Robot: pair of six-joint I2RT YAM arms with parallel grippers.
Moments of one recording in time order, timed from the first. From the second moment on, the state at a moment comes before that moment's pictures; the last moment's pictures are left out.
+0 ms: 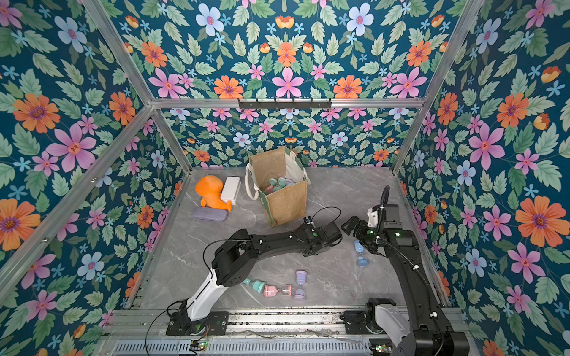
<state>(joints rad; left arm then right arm) -1.16 2.27 1.77 -0.76 -0.33 -1.31 -0.05 1.00 0.86 -0.83 -0.46 0.56</state>
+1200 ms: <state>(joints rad) -1.07 1.78 1.81 -0.75 -0.59 -0.90 0.14 0.99 1.11 -0.88 -0.52 0.61</state>
